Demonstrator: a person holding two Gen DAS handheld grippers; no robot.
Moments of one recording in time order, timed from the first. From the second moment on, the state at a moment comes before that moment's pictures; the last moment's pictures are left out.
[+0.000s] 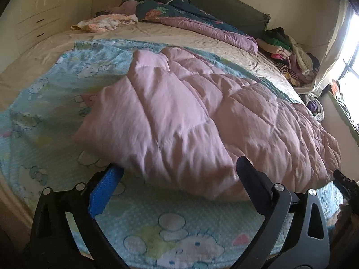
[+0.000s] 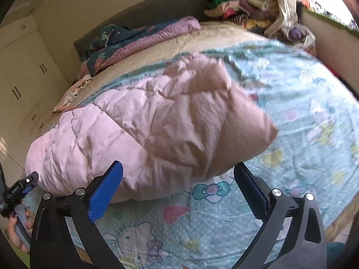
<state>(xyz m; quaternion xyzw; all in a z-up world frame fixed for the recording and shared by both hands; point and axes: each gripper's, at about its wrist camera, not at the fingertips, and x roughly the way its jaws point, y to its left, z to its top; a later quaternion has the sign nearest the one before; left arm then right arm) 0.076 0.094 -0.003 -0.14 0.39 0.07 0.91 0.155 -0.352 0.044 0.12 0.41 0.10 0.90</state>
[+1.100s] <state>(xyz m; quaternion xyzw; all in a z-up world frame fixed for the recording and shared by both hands) -0.020 -0.005 0.050 -0.05 0.31 0.00 0.95 0.002 -0.275 0.120 -0.03 0.27 0.17 0.95</state>
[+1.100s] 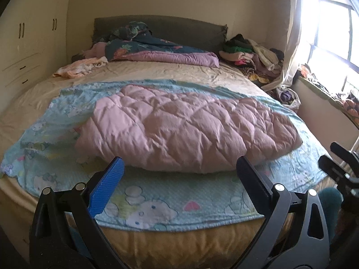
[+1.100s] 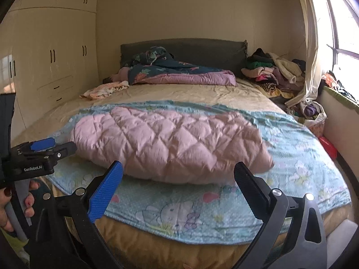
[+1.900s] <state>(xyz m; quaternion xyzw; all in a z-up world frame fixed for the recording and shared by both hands) -0.021 -0.010 0.031 -0.05 0.32 0.00 0.94 0.007 -0.273 0.095 -0.02 0.30 0.16 0.94</state>
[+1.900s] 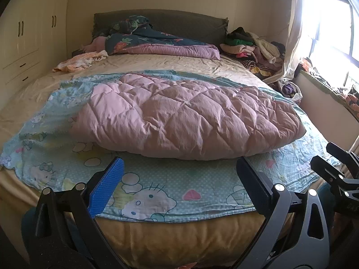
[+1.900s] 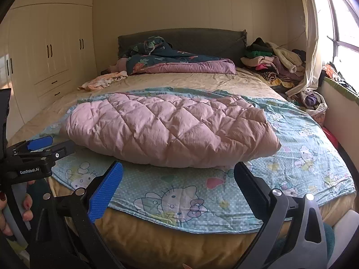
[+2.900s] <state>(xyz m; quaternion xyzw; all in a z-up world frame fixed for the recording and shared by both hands) -0.024 -0.007 0.033 -0.05 0.33 0.00 0.94 0.006 -0.271 0.097 -0.03 0.30 0.16 0.94</state>
